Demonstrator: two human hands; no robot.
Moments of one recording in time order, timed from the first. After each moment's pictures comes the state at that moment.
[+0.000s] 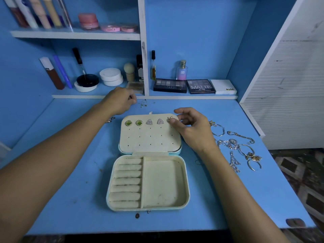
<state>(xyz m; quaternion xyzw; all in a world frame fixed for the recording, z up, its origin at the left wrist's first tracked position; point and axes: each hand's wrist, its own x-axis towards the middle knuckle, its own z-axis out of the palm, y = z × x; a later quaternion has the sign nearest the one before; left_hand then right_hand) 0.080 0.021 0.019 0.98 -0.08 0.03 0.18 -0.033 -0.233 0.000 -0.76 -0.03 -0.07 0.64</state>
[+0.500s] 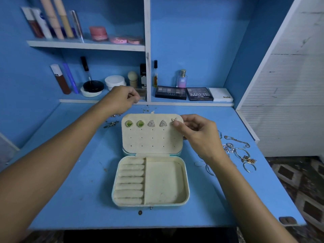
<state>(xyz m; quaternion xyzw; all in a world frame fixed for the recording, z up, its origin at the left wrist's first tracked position) 0.042 0.015 0.060 0.94 -0.06 0.04 0.32 -0.062 -0.241 0.025 -0.72 -0.06 -0.04 0.69</state>
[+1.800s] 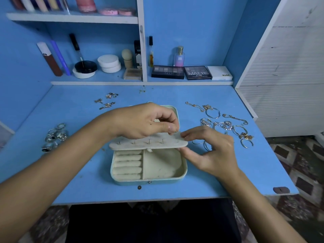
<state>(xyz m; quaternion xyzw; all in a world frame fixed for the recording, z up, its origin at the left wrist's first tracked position) -0.083 -0.058 0.077 0.85 -0.32 -0.23 0.35 -0.126 -0.269 -0.026 -0.78 -0.28 -0.36 0.43</state>
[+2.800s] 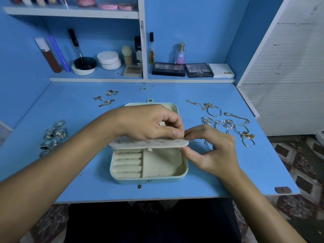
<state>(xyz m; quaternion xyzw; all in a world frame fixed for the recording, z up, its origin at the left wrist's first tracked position) -0.088 -0.066 0.082 0.85 -0.33 -0.25 0.31 -0.127 -0.269 -0.026 -0.78 -0.29 -0.33 0.45</state>
